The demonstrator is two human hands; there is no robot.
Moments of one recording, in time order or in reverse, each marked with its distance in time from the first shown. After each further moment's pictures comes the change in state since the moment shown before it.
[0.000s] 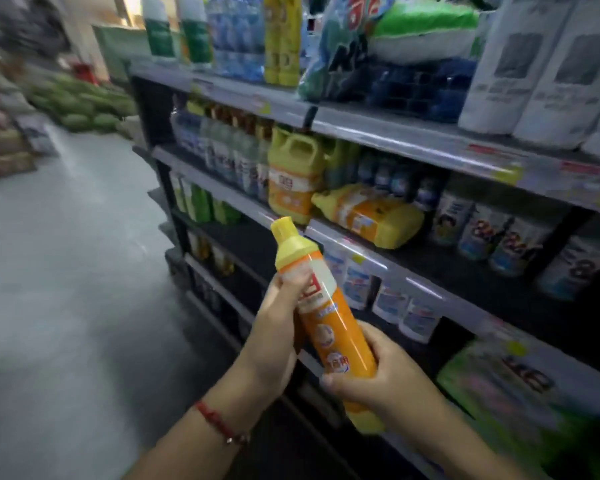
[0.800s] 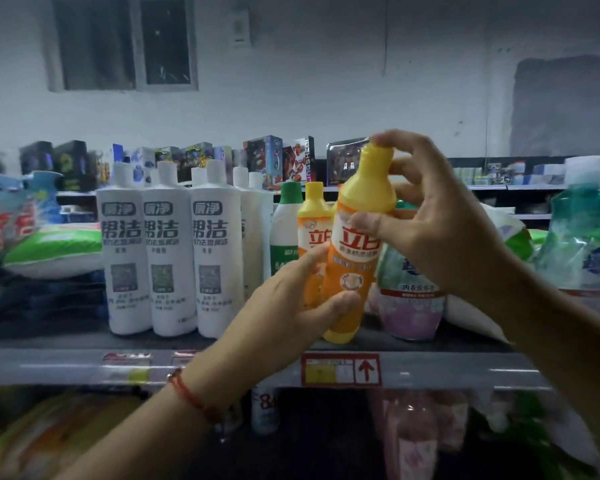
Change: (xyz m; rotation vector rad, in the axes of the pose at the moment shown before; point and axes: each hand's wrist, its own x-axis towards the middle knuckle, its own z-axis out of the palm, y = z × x) left_hand -0.003 0.083 0.411 0.764 -0.933 0.801; right_hand -0.240 -0.153 -0.362 -0.603 1.084 -0.752
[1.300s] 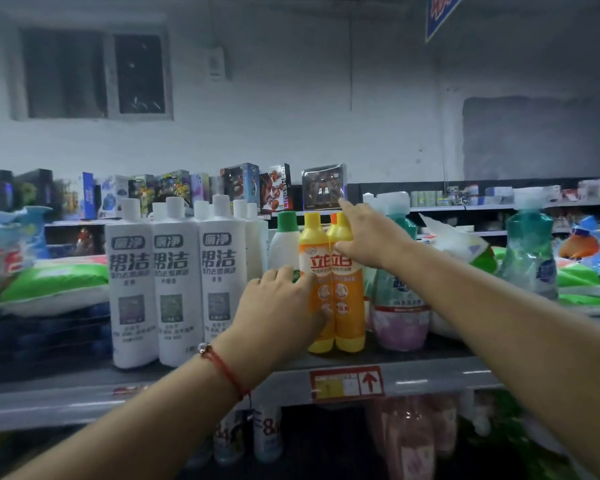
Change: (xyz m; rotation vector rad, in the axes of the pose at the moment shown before) left_hand 0.015 0.015 -0.034 0.918 -0.077 -0.023; right_hand 0.072 0.054 0.036 -0.869 -0.224 0.317
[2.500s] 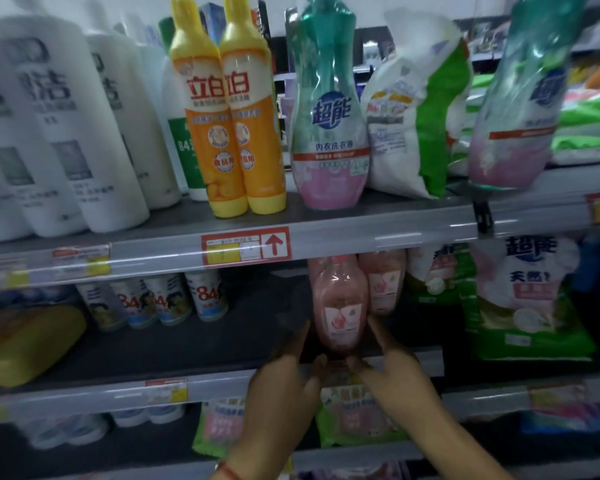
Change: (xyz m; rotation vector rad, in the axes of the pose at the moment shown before) left_hand -0.113 0.150 0.258 -0.625 -0.177 -0.303; right_hand -0.309 0.120 0.199 0.751 -0.450 0.604
